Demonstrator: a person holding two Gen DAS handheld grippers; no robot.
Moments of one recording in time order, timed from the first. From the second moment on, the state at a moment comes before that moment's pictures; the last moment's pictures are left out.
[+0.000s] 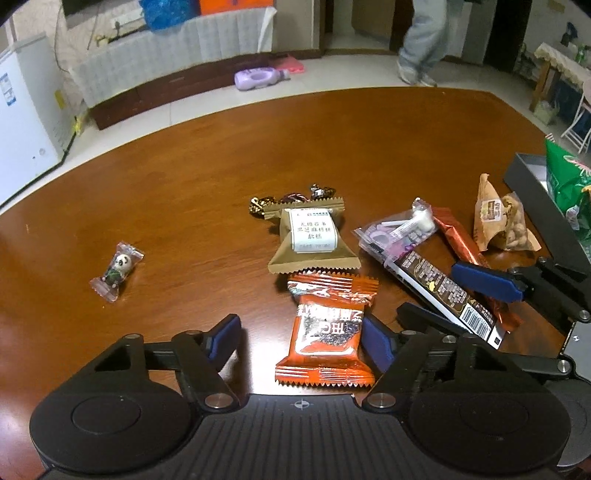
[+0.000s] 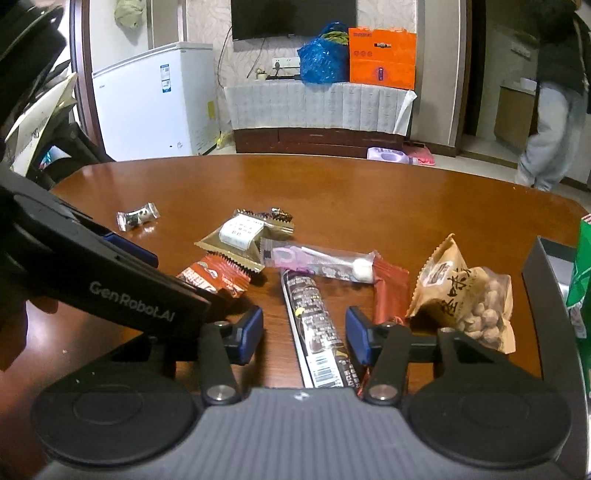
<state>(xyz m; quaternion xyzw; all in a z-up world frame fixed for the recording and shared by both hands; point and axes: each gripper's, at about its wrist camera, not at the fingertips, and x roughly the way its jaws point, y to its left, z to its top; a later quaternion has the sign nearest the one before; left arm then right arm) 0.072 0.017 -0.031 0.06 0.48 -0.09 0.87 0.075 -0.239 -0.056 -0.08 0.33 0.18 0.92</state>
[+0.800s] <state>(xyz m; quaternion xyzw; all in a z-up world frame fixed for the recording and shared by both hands) 0.075 0.022 -0.043 0.05 0.46 -0.09 0.88 0.073 -0.232 -0.066 -0.10 0.31 0.18 0.93</state>
